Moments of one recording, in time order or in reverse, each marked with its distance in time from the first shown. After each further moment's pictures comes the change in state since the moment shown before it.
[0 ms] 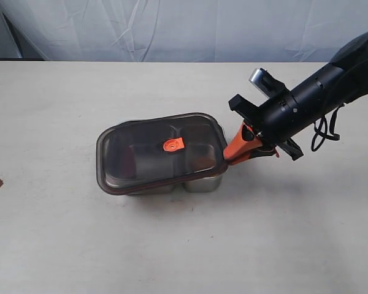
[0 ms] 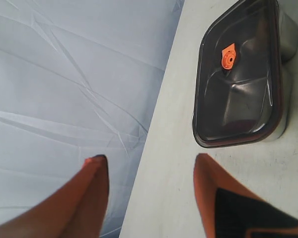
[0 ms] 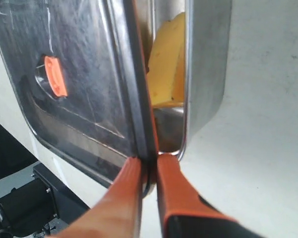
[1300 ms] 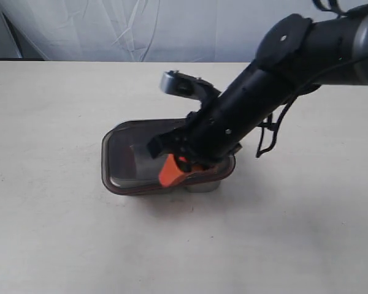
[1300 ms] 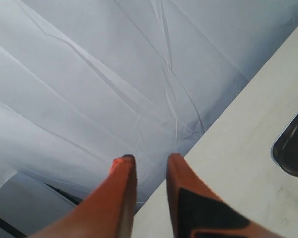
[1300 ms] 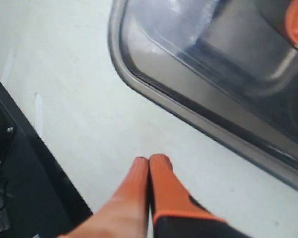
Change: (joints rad) left arm 0.000 0.000 0.000 0.041 -0.325 -0.382; right arm 0.446 -0.177 0.002 -0.116 -0.204 -0.036
